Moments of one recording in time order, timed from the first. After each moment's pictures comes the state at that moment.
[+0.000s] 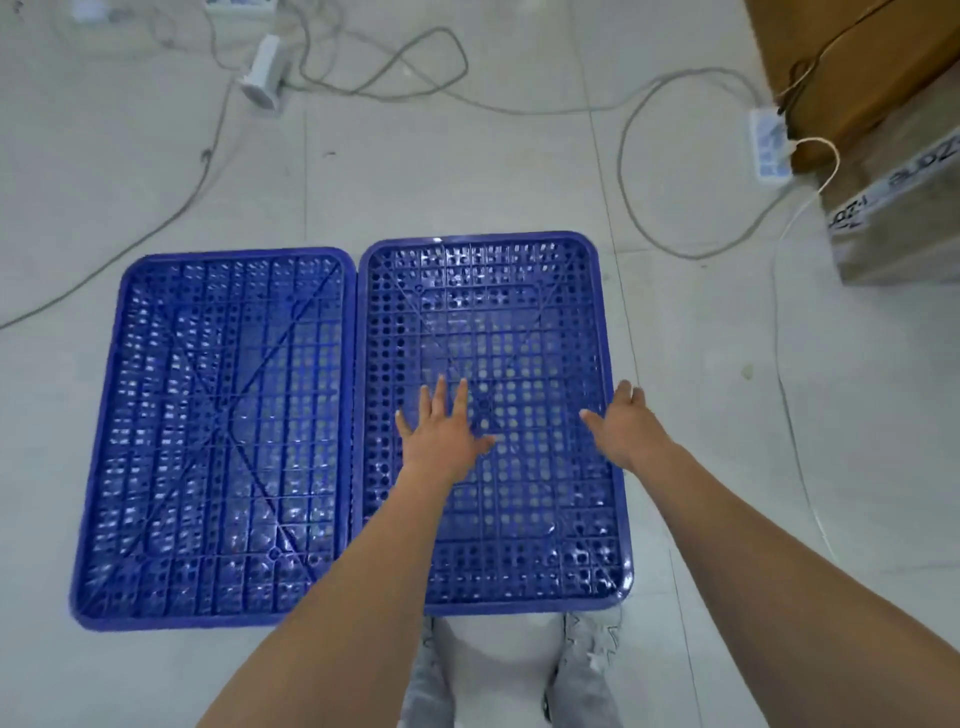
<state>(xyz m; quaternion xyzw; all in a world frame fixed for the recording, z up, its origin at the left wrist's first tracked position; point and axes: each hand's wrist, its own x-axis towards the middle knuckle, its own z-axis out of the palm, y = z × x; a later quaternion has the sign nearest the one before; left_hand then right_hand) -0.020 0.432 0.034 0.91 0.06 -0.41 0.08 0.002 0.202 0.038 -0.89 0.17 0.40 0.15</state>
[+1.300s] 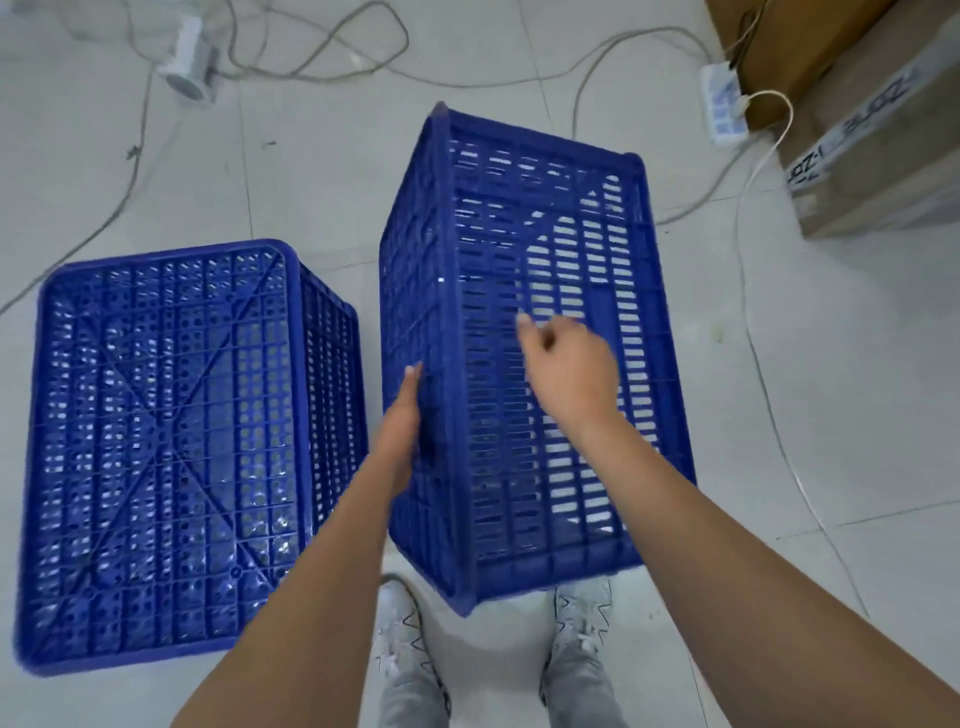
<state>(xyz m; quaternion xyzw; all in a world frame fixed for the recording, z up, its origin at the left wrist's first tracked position) -0.023 0.422 0.031 0.60 0.37 -0.32 0.63 0.012 0.239 0.094 -0.93 0.17 0.08 0.33</state>
